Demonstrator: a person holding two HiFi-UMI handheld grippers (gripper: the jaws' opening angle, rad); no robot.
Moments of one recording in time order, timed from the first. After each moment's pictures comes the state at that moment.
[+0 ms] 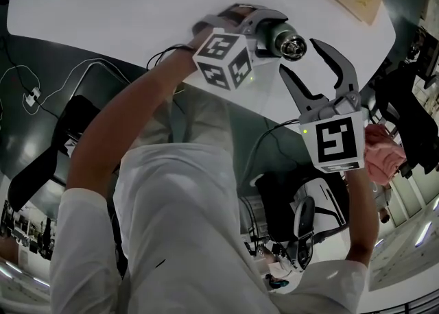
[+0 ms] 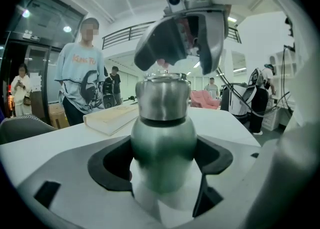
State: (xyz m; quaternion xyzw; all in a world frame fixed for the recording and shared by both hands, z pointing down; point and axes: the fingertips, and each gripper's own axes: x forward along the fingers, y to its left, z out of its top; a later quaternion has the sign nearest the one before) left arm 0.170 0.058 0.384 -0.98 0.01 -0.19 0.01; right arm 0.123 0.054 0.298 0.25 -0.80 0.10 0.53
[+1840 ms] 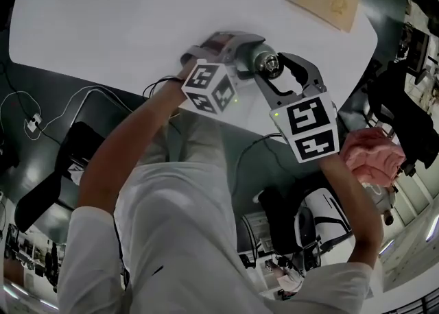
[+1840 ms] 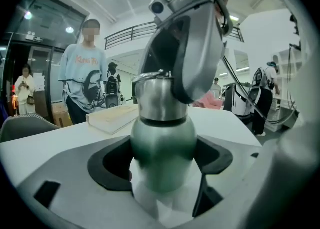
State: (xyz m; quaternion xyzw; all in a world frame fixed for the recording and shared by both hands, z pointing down) left arm 0.177 0.058 0.375 -0.98 0.03 -0.19 0.01; right arm 0.137 0.044 0.316 0.33 -0.75 0.23 0.52
